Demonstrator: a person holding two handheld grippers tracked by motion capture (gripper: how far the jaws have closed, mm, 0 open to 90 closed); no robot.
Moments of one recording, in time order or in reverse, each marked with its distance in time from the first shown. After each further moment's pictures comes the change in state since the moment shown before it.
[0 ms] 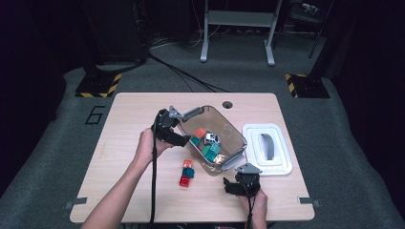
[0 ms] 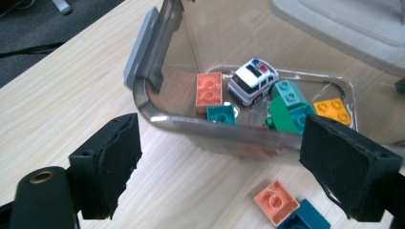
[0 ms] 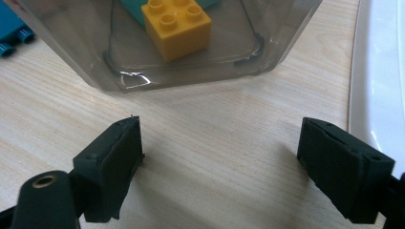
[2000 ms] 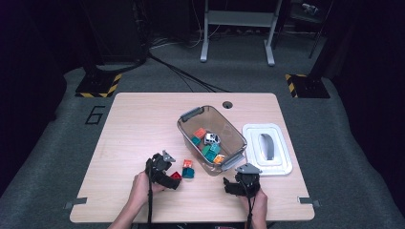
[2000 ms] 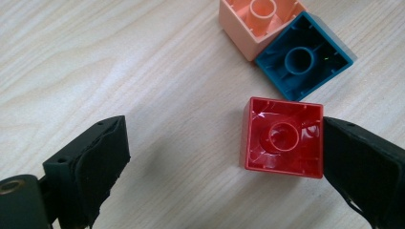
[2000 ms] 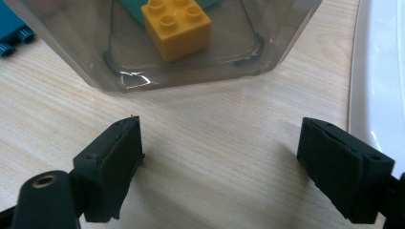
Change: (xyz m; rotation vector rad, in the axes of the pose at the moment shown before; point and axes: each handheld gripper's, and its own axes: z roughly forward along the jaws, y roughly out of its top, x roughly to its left) left arm -0.042 -0.128 0.043 0.196 -0.033 -0.095; right arm 0.000 0.000 0.000 -0.001 -0.002 0.002
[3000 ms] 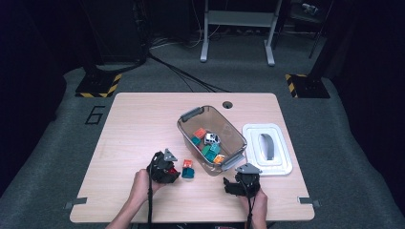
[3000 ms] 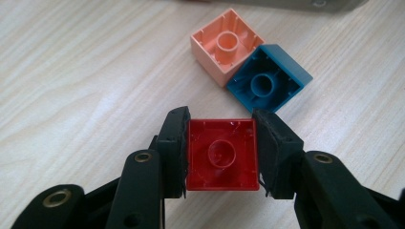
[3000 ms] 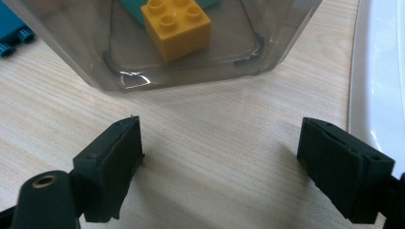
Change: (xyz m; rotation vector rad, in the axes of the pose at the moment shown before) left arm -0.001 0.009 -0.011 -0.048 -0.063 0.066; right arm 0.000 0.000 0.000 0.001 0.000 0.001
